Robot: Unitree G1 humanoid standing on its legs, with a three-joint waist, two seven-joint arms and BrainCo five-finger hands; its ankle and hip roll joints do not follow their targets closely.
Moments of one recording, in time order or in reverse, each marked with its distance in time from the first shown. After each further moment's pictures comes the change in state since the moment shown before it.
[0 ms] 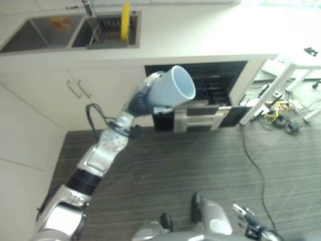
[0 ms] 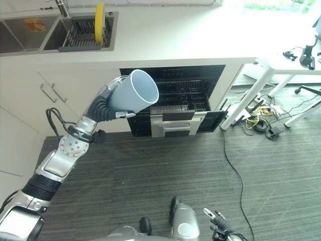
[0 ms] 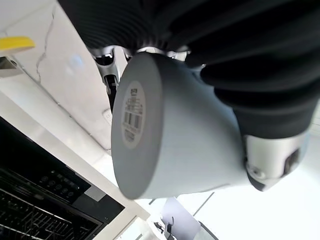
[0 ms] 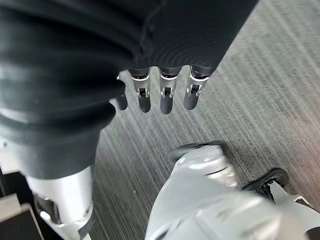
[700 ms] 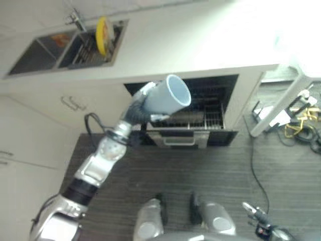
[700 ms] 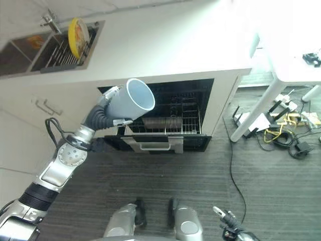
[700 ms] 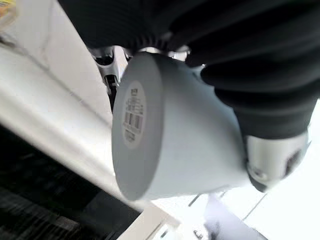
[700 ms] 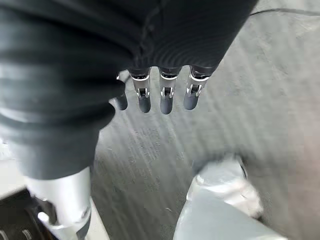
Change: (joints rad) left arm 0.110 0.001 0.041 -0.031 -0.048 -0.009 0.028; right arm -0.026 -0.138 -0.009 0.038 -0.004 -0.026 0.030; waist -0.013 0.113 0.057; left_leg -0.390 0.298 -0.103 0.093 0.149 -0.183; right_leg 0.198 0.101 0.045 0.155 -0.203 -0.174
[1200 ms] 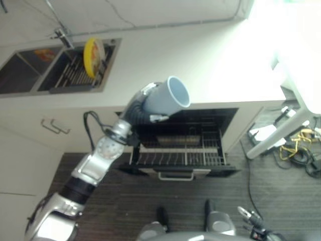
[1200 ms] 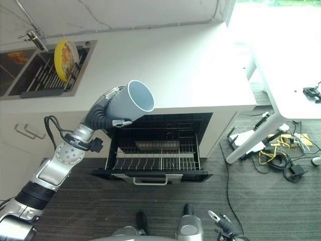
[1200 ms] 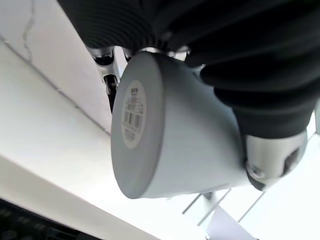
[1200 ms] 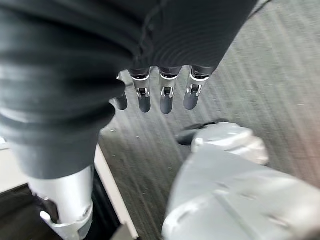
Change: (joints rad) left arm 0.003 0.048 -0.036 -0.015 0.001 0.009 -0.015; right arm 0.029 0.102 0.012 -0.021 0.008 -0.009 -0.025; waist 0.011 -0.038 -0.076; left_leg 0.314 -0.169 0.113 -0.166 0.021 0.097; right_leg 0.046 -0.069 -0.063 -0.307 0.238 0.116
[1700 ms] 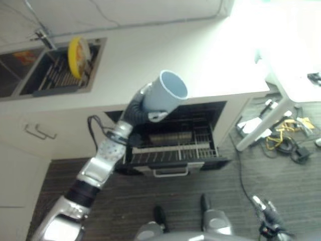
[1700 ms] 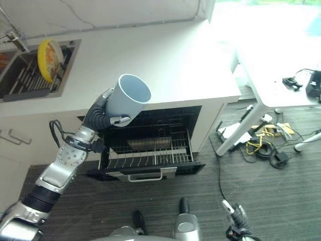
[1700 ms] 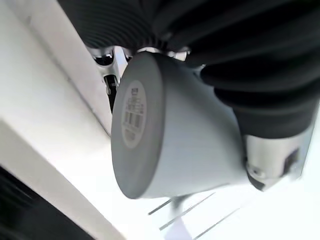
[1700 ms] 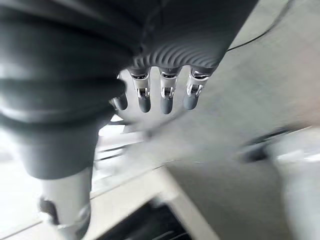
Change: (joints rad) left arm 0.055 -0.125 0.047 0.001 -0.227 -0.001 -0.011; right arm 0.180 0.020 -0.087 -0.526 0.159 -0.166 -0.088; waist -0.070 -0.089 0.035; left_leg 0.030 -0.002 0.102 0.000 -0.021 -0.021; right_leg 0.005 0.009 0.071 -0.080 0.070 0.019
